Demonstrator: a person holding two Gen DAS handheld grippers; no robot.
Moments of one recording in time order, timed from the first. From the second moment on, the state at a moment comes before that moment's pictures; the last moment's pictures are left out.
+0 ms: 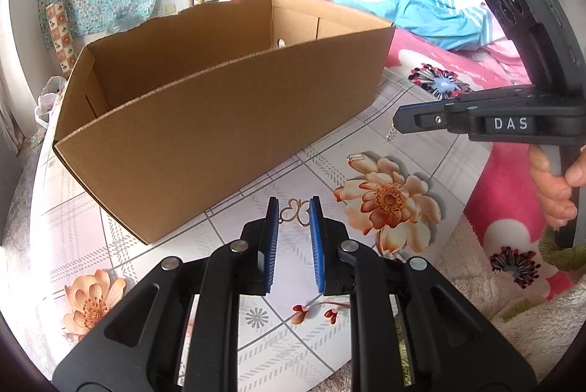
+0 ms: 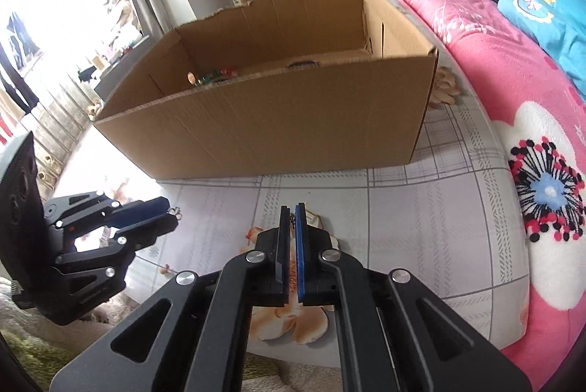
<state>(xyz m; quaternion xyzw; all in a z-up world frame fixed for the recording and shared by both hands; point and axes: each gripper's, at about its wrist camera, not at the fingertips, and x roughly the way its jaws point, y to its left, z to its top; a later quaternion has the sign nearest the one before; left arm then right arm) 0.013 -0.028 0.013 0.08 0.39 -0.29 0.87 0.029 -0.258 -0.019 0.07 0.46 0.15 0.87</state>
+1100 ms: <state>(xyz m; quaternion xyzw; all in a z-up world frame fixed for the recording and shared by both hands) 0.234 -0.032 0.022 -0.08 0.62 -0.28 0.73 0.213 -0.216 -0.014 -0.03 0.58 0.19 0.79</state>
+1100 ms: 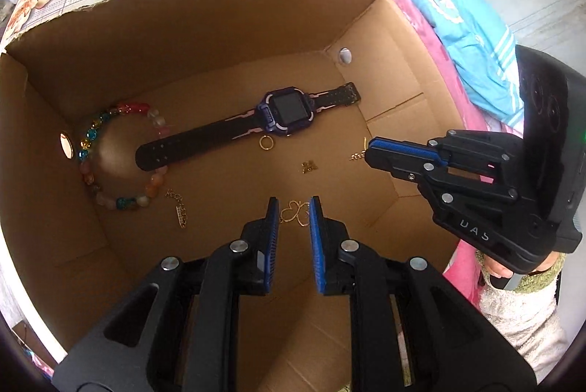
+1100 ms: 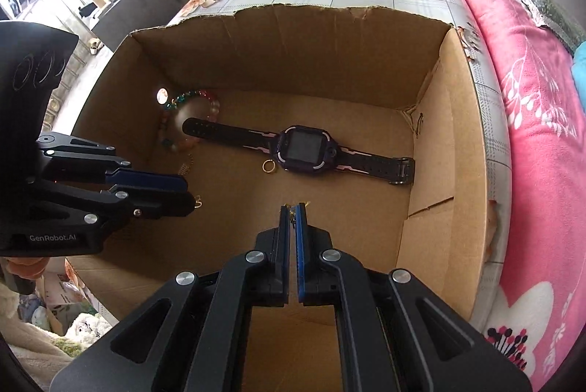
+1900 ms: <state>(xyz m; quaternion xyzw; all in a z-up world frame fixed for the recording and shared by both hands) 0.208 0.007 0.079 -0.07 0.51 -0.26 0.81 0.203 -0.245 0.022 0.00 0.51 0.18 0.84</state>
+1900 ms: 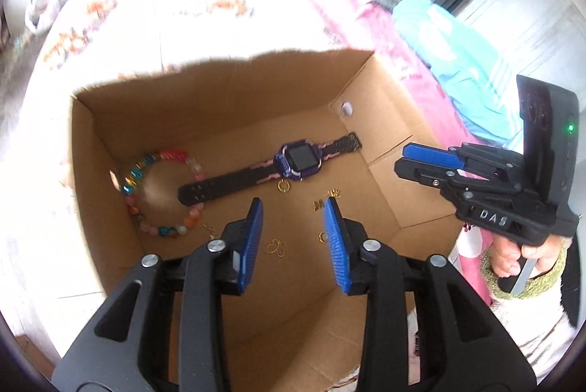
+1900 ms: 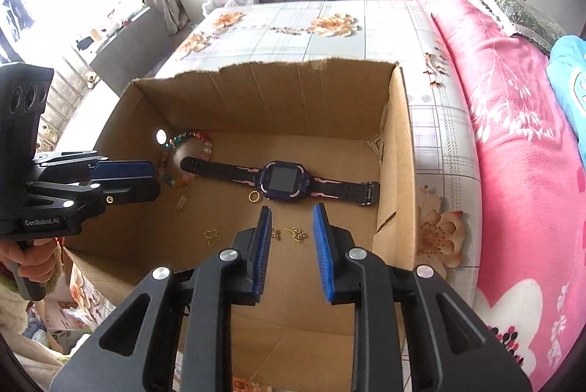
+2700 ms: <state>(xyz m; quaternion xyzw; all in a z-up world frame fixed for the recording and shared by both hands) -0.004 0.064 0.039 0.06 0.41 -0.17 0.89 0.005 -0.261 -0.006 0.08 0.42 0.11 0.90</state>
